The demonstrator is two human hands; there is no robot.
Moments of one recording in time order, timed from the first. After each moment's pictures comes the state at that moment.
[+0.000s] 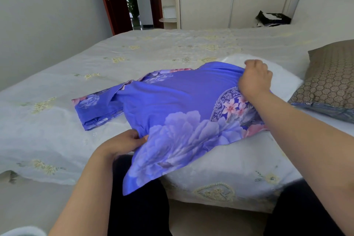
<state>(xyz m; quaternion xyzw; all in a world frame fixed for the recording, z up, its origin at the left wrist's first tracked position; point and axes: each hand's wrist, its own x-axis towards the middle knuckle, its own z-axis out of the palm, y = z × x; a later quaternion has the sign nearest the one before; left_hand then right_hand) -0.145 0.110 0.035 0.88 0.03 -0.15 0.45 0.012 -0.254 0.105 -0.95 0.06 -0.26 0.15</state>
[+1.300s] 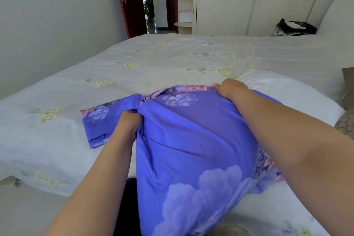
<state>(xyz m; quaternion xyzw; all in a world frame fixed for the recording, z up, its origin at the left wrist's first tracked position) -0.038 0.114 0.087 0.73 0.23 0.14 0.62 0.128 -0.149 0.120 -0.99 -0.01 0.03 0.12</state>
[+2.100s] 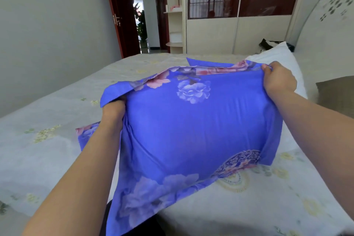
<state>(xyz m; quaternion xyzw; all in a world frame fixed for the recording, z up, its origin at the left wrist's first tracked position) -0.005 0.140 0.152 0.67 0.12 0.28 0.68 0.096 -0.279 0.191 -0.91 0.13 -0.31 0.27</state>
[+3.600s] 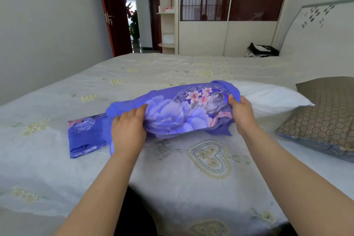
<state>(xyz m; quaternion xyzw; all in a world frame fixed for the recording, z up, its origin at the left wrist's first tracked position) -0.090 0.061 0.096 0.91 0.04 0.41 0.03 -0.003 -0.227 0.124 -0.72 0.05 -0.16 0.68</state>
